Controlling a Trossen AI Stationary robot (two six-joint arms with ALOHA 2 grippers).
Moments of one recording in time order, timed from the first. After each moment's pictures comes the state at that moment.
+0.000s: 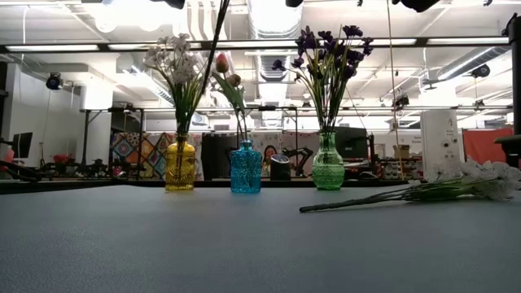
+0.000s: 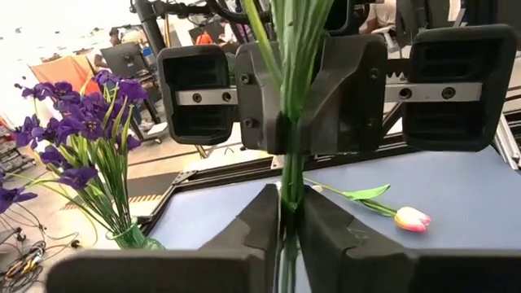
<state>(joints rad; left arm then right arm) -0.39 1.31 0.78 0.46 -0.59 0.23 0.25 1.67 0.98 0.89 0.26 -0.27</state>
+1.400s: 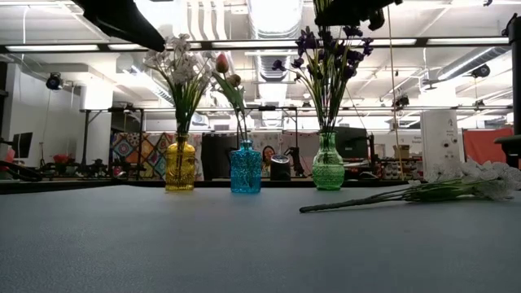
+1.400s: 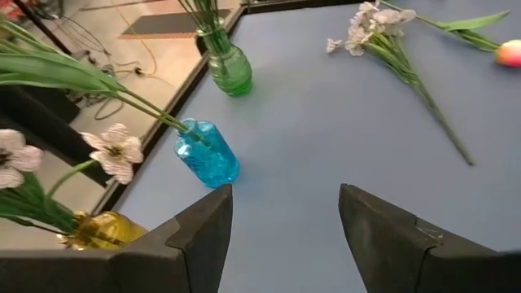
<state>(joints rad) -0.42 1.05 0.87 -0.61 -0.80 -0.33 -0.04 1.13 0.86 0.22 0.66 -0.15</state>
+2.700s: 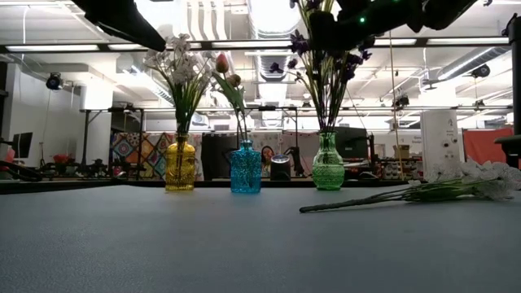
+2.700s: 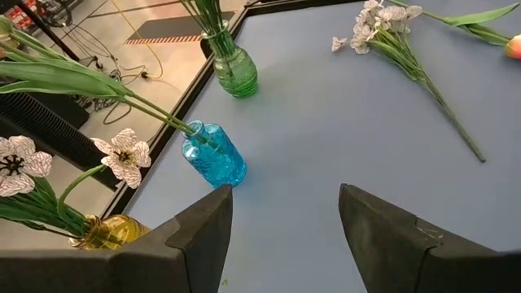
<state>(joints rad) -0.42 1.05 0.87 -0.61 -0.81 -0.30 -0.18 1.27 0.76 0.58 0.65 -0.34</state>
